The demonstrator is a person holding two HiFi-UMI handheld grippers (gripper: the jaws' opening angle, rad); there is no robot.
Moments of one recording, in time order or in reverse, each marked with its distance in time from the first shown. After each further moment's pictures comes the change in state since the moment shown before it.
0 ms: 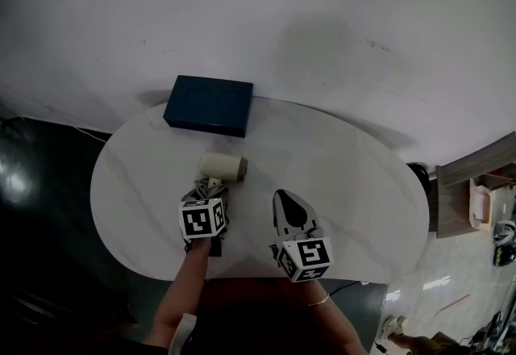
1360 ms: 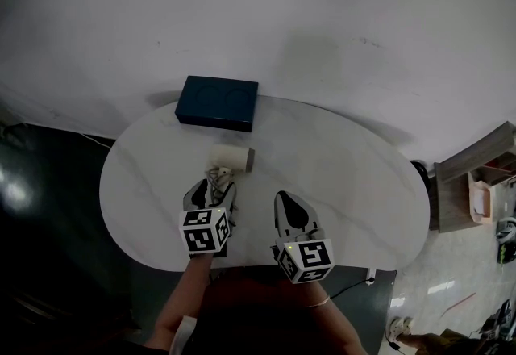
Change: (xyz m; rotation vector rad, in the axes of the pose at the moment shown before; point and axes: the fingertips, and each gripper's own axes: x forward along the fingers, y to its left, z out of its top) left arm -0.077 -0.019 0.023 0.090 -0.316 -0.071; right arm -0.039 0.039 0.005 -0.011 -0.060 -0.018
